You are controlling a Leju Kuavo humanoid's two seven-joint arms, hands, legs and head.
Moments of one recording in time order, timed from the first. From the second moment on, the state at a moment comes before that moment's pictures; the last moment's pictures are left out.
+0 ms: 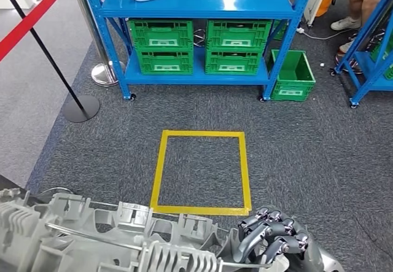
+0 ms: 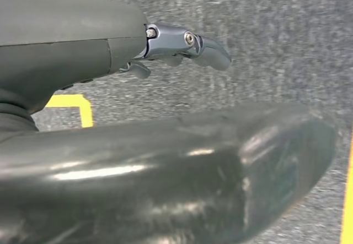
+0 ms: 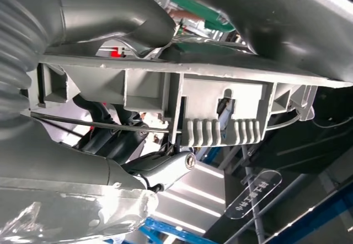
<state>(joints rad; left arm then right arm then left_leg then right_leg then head) -0.08 -0.05 1.31 -0.22 -1.27 -0.08 -0.36 0.16 -0.27 0.50 -2.21 0.07 0.29 -0.68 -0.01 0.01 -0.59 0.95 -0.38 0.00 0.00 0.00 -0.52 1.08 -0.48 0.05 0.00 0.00</state>
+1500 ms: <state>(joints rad) -0.11 0.01 1.27 -0.22 -1.30 -0.08 -0.39 0.11 -0.22 0.42 -2.22 0.03 0.35 -0.69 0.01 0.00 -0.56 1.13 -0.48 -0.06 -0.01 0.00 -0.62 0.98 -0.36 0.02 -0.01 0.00</state>
